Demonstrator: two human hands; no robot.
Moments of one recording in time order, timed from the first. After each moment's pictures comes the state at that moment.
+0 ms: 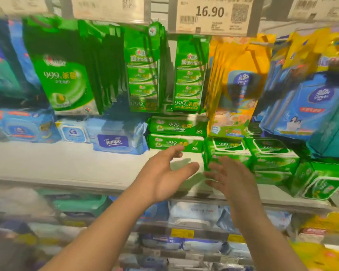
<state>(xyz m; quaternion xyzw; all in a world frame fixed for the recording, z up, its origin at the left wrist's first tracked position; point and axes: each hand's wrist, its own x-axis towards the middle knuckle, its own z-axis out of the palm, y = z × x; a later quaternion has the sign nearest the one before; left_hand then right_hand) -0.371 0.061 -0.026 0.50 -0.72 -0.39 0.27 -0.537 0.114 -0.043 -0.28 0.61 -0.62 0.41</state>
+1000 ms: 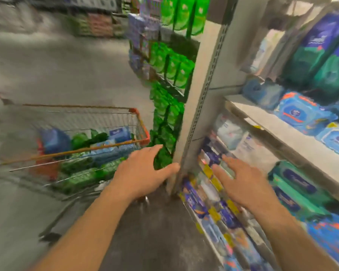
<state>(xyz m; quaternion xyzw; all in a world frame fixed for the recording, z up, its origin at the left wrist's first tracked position) 0.152 0.404 -0.096 0.88 -0.40 -0.15 0.21 -0.041 0.222 -0.084 -0.90 0.41 -0.01 0.12</state>
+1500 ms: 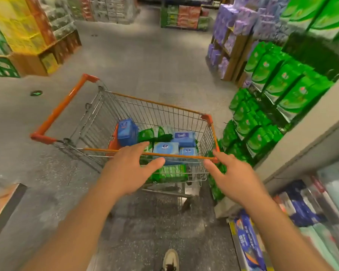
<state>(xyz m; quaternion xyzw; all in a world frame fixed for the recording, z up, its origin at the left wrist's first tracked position) 0.346 0.522 -0.138 0.95 -0.17 -0.11 0.26 0.247 0.259 -0.131 -0.96 0.19 0.03 0.21</state>
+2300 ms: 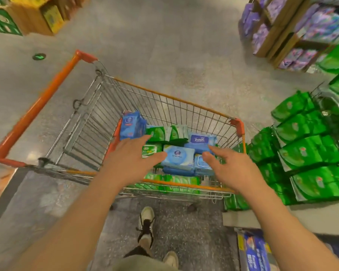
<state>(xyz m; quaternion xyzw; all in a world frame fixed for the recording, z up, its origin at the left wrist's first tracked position) 0.567 0.491 -0.210 0.95 -0.08 -0.19 0.25 0.504 0.215 -0.203 -0.96 0.14 0.12 0.19</state>
